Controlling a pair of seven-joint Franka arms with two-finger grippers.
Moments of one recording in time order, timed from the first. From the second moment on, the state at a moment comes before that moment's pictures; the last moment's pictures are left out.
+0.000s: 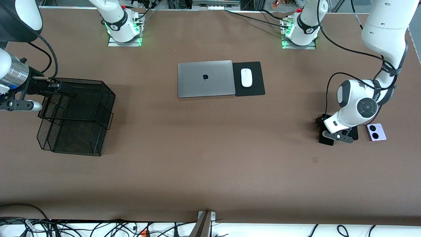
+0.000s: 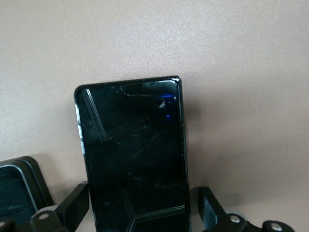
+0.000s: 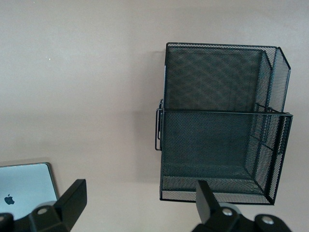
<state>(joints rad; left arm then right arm) 0.11 0.55 0.00 -2.06 0.18 2.54 0.28 -0.14 0.13 0.18 -1.61 0.01 1.65 0.08</state>
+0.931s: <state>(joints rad) 0.11 0.55 0.00 -2.04 0.18 2.53 0.26 -0.14 0.13 0.18 -1.61 0.01 1.65 0.08</state>
